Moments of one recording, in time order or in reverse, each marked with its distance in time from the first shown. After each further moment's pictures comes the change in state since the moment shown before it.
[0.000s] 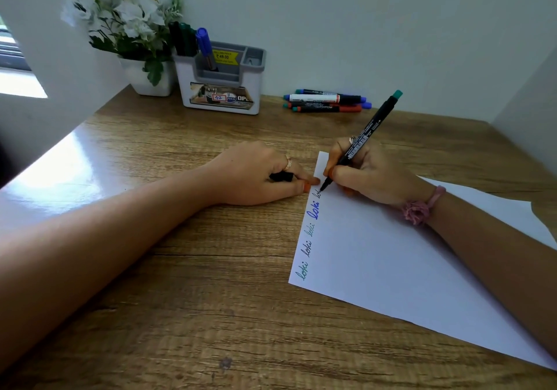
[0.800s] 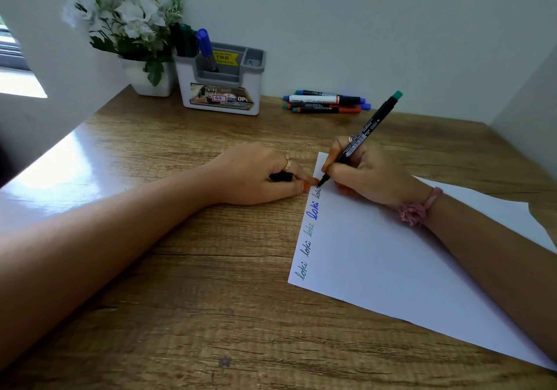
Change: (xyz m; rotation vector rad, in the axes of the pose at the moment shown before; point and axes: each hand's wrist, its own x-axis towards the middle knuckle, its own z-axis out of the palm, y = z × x) left_hand 0.000 0.000 0.000 -0.001 0.010 -0.005; right_hand 0.001 0.000 0.003 0.039 0.065 0.017
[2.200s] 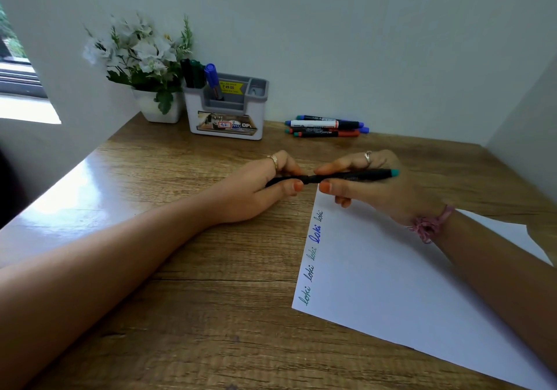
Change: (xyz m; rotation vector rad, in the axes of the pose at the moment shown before) left_hand -0.010 -0.001 -0.001 -0.546 0.195 -0.050; right_hand 0.001 -0.008 -0.012 0.129 -0.012 -0.181
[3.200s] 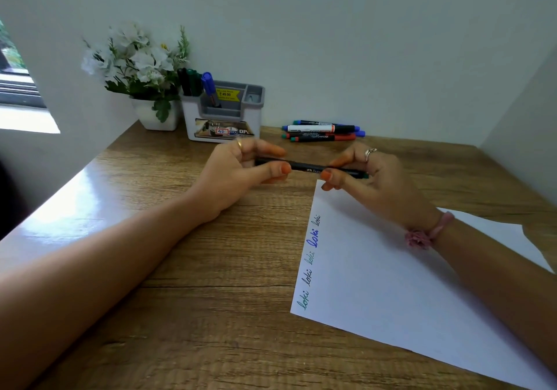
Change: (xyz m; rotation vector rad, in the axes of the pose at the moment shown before) left_hand 0.000 0.006 -0.011 -0.606 0.325 -0.150; right_hand 0.000 0.008 -0.003 -0.383 0.177 -0.112
